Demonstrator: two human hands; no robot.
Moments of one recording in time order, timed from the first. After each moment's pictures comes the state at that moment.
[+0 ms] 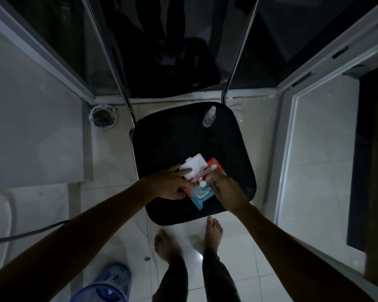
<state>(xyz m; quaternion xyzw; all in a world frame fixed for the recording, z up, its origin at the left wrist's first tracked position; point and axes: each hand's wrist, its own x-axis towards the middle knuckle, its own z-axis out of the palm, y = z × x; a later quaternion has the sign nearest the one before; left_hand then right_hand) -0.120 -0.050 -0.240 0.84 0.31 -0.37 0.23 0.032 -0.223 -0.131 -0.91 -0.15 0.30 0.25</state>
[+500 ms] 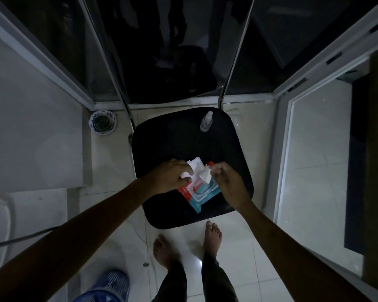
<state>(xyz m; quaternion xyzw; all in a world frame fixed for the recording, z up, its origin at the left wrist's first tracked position) 0.019 -0.007 -0.160 0.95 -0.01 -0.17 0.25 0.044 -0.221 -0.111 -0.83 0.04 0.26 0.49</state>
